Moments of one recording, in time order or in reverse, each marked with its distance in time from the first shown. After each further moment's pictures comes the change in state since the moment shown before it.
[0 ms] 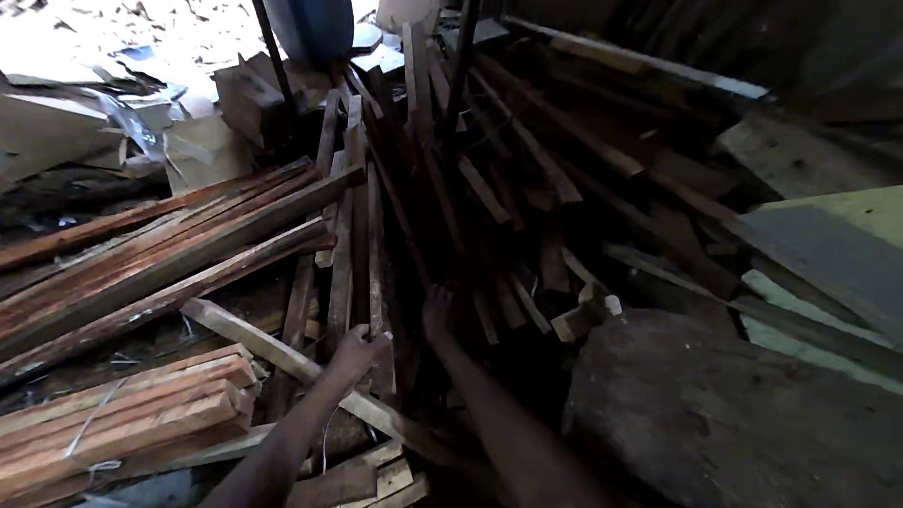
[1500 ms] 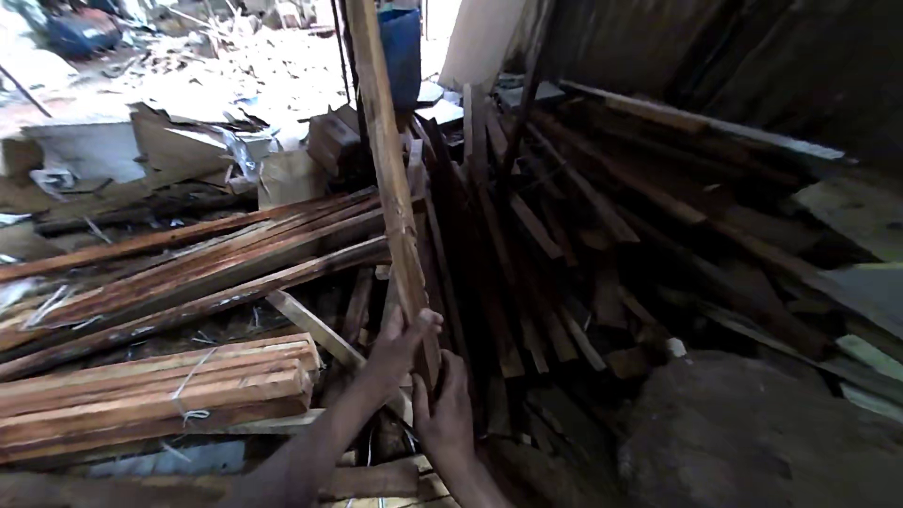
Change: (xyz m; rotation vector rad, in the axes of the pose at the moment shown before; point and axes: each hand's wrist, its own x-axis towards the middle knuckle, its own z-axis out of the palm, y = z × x) left_hand -0.114 0.053 -0.039 -0.480 -0.001 0.487; right_hand -0.223 -0.075 -0.070 0.750 0.285 -0.347
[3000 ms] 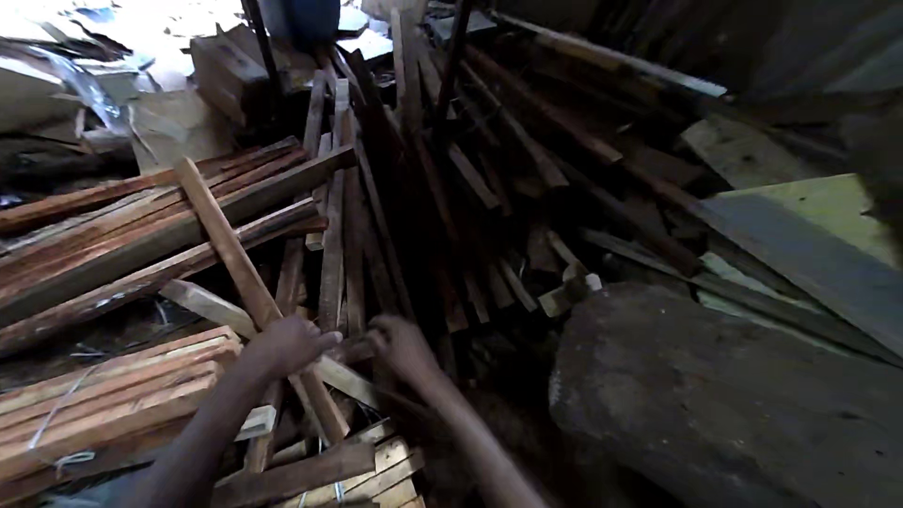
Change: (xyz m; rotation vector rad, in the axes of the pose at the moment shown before) left_hand 0.050 -0.019 -0.076 1.199 -0.294 -0.607; right_hand 0.067 0.067 0.000 -0.217 -0.557 0.240
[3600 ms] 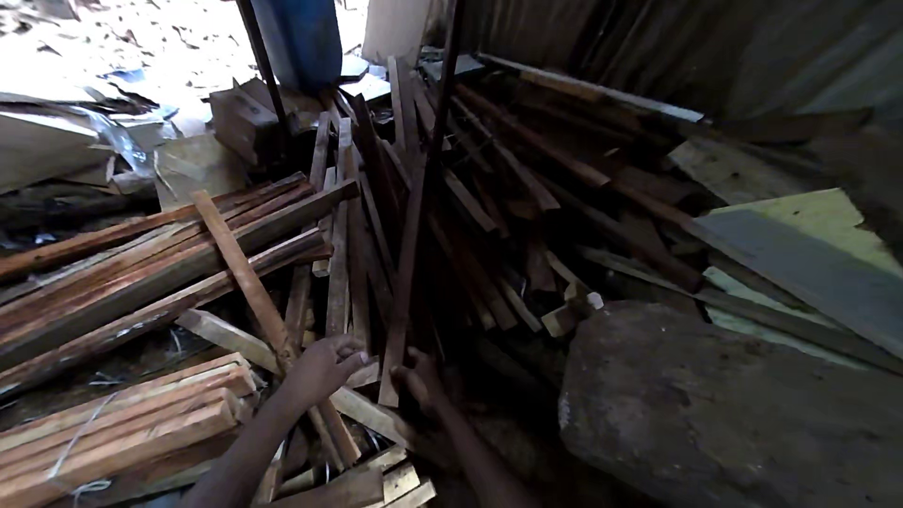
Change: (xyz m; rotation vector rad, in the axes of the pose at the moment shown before) left_hand 0.016 0.011 0.032 -0.172 0.149 0.333; right_hand 0.018 0.088 0.044 0.631 0.090 0.257
